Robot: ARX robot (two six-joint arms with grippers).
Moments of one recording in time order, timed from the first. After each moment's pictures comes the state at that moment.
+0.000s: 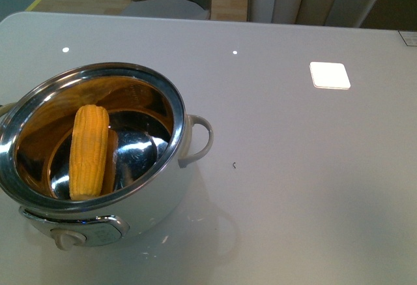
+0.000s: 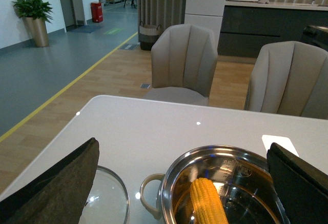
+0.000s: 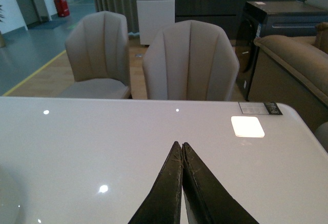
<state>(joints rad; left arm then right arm) 0.00 0.01 0.01 0.00 0.00 -0.01 0.00 0.38 0.02 0.38 0.00 0.01</state>
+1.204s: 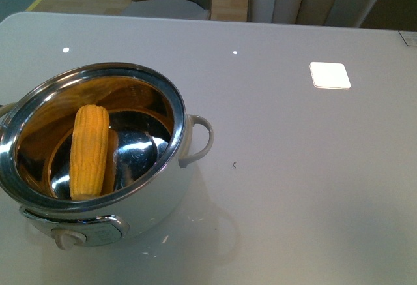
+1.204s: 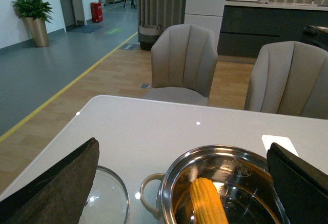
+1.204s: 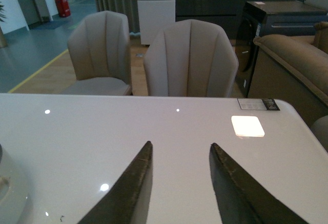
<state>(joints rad) 0.00 0.01 0.01 0.00 0.00 -0.01 0.00 0.01 0.02 0.00 0.00 0.00</state>
